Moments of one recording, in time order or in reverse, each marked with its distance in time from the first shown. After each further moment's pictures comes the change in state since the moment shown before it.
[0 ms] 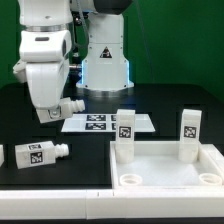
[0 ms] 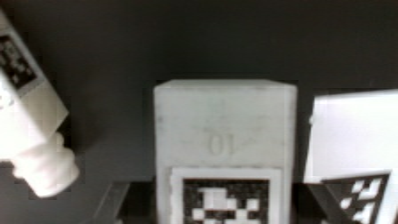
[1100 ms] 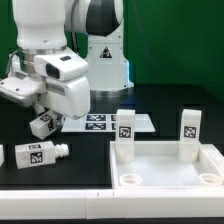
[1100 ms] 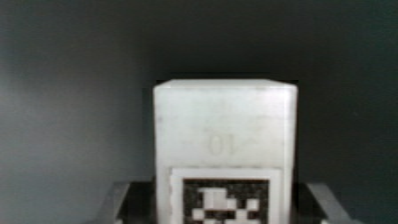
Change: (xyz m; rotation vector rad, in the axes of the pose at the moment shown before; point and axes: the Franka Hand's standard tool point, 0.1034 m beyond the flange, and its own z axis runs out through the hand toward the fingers) arm -0.017 -0.031 0.051 0.056 -0.026 -0.845
